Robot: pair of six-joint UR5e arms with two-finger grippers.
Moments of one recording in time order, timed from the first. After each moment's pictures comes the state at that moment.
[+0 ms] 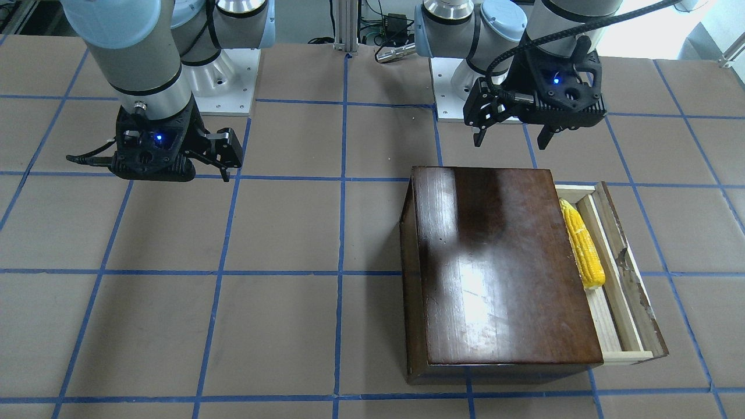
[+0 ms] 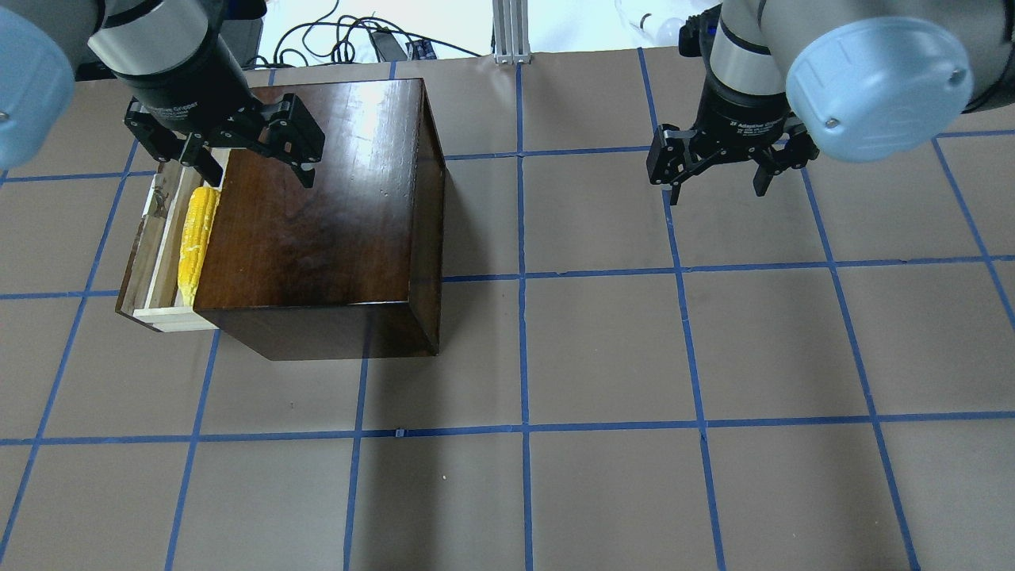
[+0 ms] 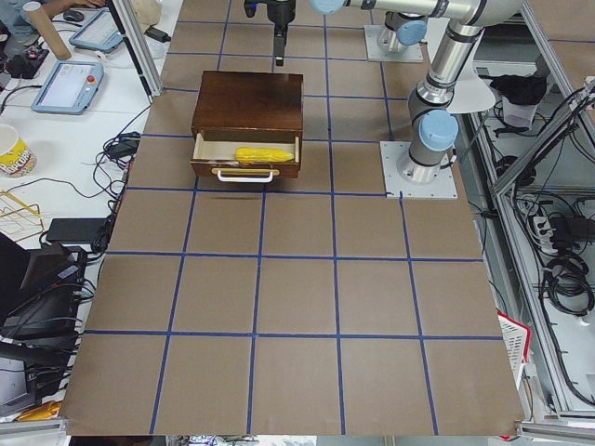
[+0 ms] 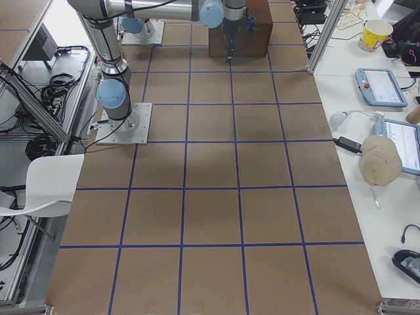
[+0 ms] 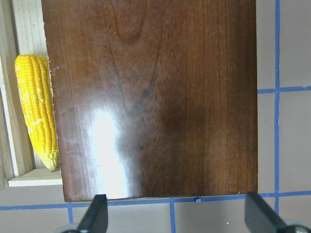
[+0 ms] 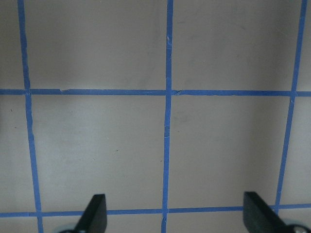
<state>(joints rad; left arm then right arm) -1.59 -1.57 -1.50 -1.61 1.59 0.03 1.65 -1.48 1.58 -1.62 -1.64 0.06</state>
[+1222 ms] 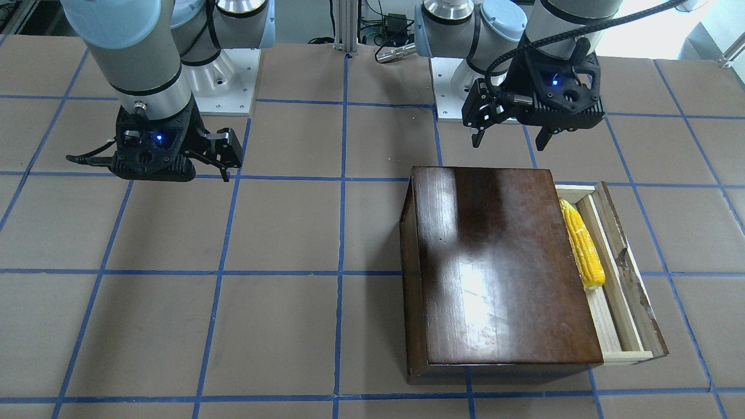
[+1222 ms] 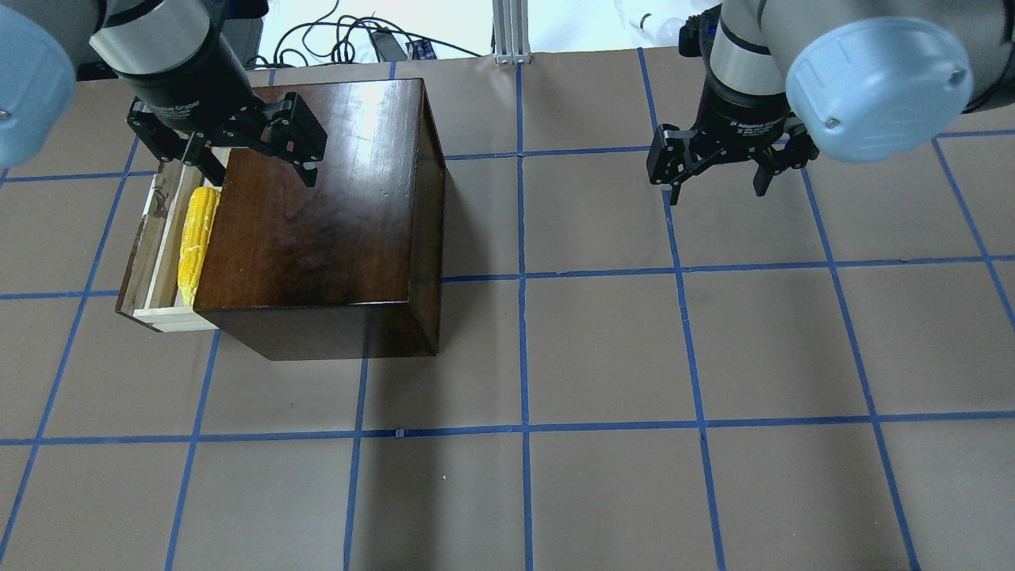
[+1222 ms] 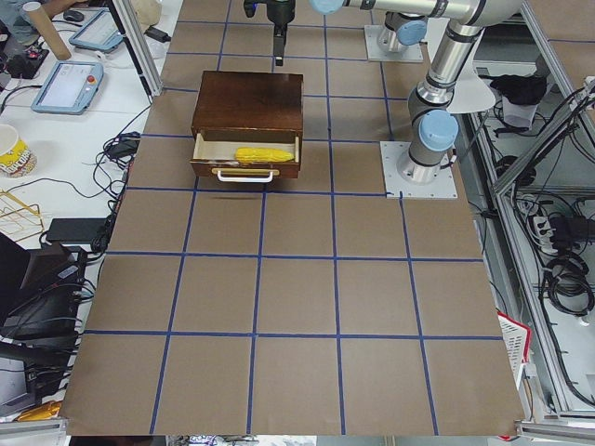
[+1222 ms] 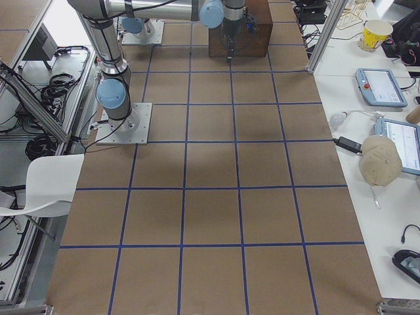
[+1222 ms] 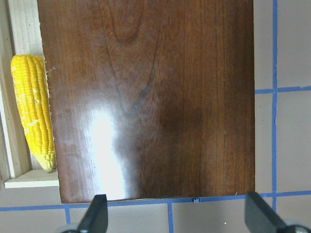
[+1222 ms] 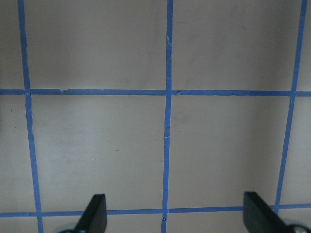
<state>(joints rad) -1.59 -1.57 -1.50 -1.61 1.59 0.03 1.65 -1.48 1.58 -1.62 -1.64 0.06</state>
